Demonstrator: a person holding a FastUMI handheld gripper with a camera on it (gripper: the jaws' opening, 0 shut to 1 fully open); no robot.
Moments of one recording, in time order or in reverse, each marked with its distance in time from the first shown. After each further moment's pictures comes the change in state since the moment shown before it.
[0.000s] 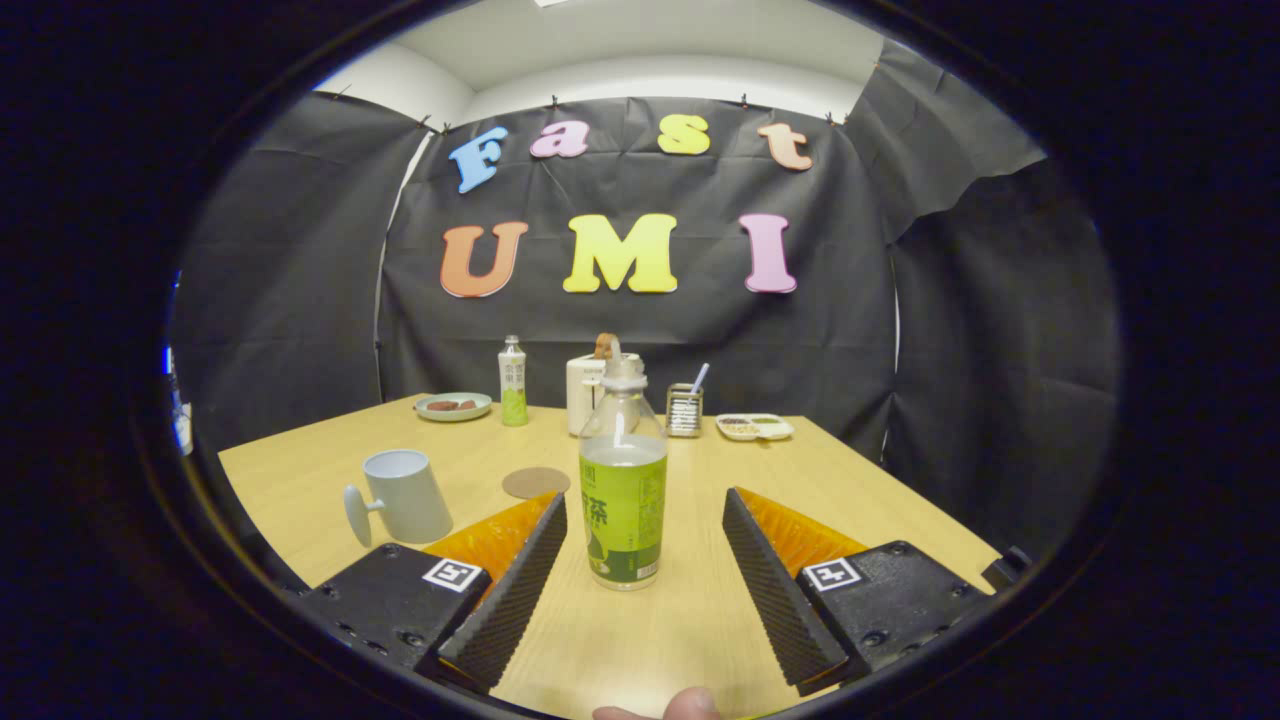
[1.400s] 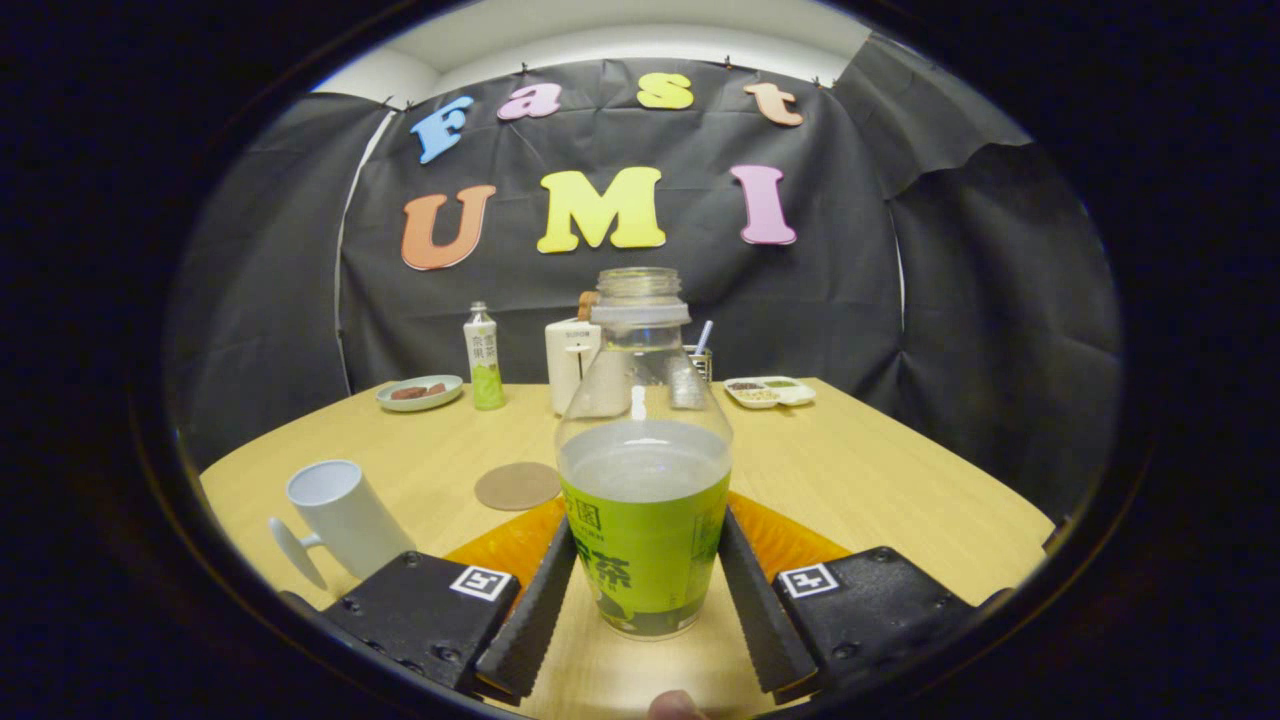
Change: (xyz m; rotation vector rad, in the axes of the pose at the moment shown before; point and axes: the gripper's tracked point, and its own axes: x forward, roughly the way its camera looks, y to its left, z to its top) arm 0.094 0.028 -0.004 0.051 0.087 -0.051
